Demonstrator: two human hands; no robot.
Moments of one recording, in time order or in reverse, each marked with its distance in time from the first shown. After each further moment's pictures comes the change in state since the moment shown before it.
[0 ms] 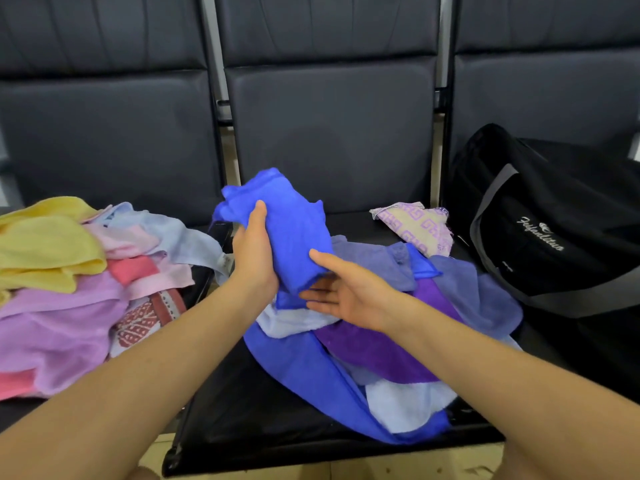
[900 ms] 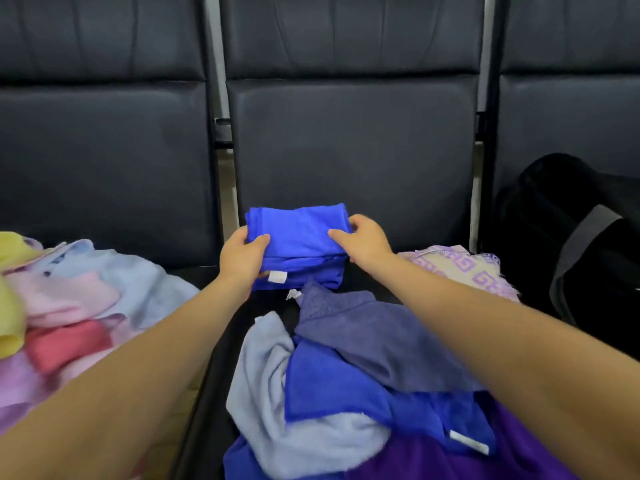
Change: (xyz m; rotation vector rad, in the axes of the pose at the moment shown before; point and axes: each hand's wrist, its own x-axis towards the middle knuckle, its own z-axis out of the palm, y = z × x) left_hand 0.199 -0.028 -0.007 0.478 -0.003 0.169; right_hand 0.213 -0.089 -0.059 -0.886 0.577 -0.478
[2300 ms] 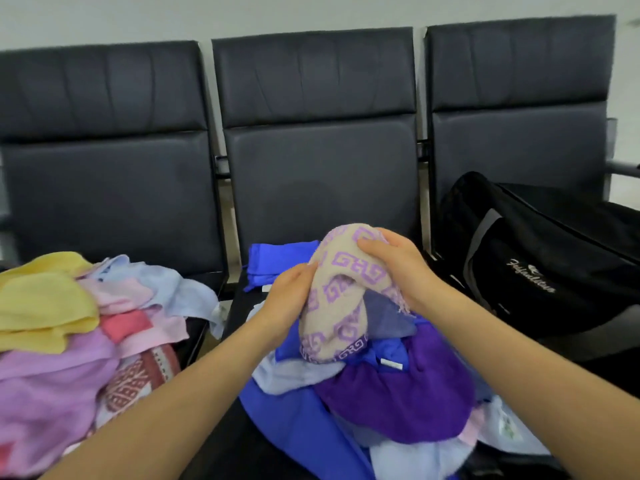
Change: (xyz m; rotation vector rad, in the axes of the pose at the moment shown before) left_hand -0.184 0.057 0.016 -0.028 -0.380 0.032; right_hand -0.172 -0.035 -0.124 0.790 -0.106 -0.002
